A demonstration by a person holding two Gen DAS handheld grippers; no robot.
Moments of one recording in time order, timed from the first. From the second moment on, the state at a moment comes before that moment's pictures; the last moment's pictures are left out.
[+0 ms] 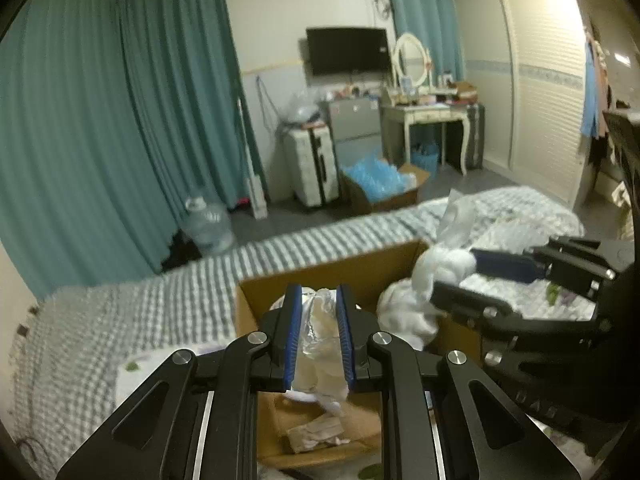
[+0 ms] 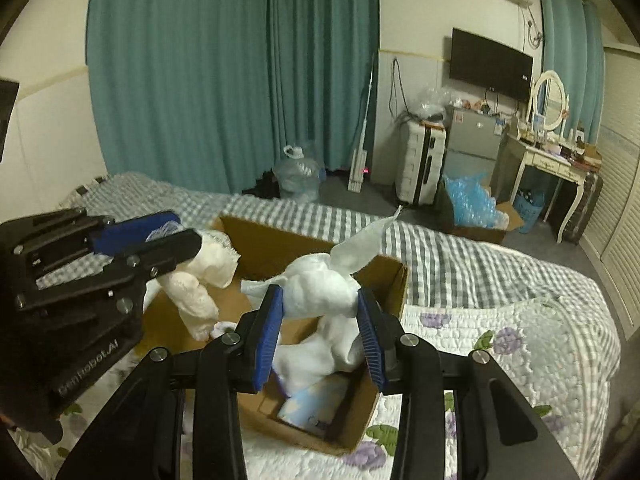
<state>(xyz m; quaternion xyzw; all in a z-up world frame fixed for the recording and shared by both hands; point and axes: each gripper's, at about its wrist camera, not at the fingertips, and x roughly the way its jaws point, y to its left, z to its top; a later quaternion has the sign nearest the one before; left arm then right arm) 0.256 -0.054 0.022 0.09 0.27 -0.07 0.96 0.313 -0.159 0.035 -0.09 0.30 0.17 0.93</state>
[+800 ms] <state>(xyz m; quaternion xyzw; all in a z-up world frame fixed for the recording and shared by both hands) 0.230 -0.042 0.030 0.06 0.26 -0.04 0.96 0.277 -0.198 0.081 -0.02 0.27 0.14 0.95</state>
